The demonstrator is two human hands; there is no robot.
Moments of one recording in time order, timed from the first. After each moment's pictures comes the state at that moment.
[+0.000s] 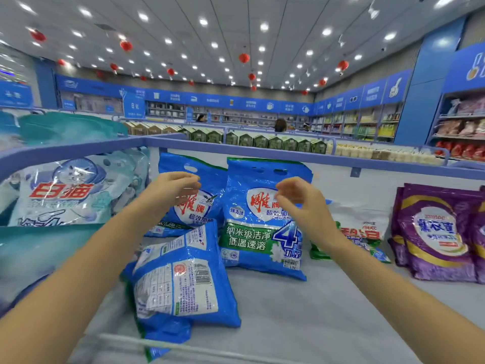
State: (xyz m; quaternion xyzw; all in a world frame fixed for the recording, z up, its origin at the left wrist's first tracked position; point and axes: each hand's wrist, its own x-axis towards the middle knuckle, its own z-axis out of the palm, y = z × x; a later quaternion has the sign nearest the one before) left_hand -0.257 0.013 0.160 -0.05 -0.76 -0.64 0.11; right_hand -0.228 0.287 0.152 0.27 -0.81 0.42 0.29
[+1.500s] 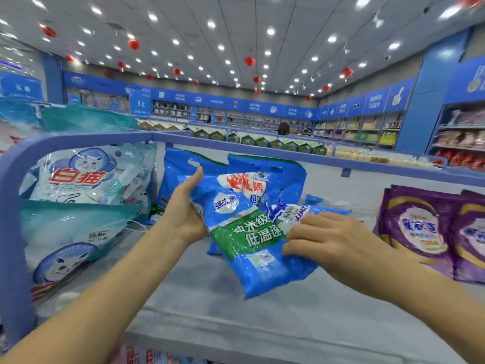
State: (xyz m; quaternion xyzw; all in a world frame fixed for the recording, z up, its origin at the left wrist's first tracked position) left_hand -0.181 0.074 0.143 -0.10 -0.34 -0.92 -0.13; right_hand -0.106 0.323 0.175 0.51 -0.77 -0.18 0.33
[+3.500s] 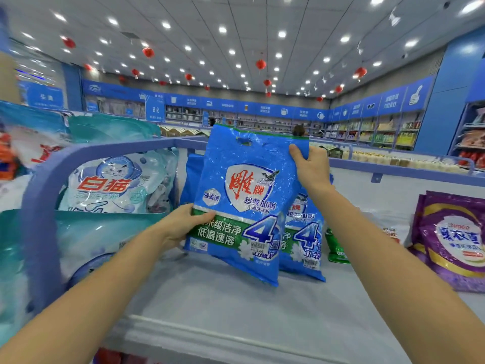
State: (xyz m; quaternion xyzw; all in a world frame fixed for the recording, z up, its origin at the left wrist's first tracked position) left_hand -0.244 -0.011 0.104 -0.01 -0.73 -0.68 -0.01; right_hand -0.278 0.238 0.210 0.15 -0.77 0.52 0.34
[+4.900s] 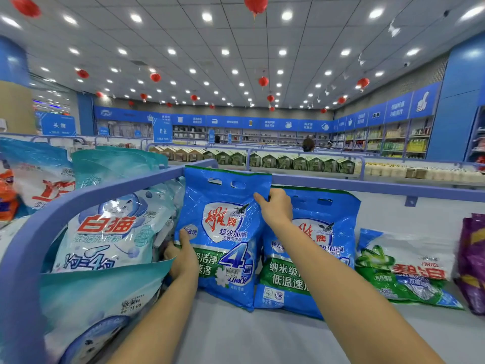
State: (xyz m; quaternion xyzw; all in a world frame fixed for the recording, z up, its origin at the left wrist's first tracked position) left_hand -0.314 -0.015 0.071 0.30 -0.62 -0.64 0.34; right_hand -0.348 0.150 0.171 0.05 -0.84 0.48 0.23
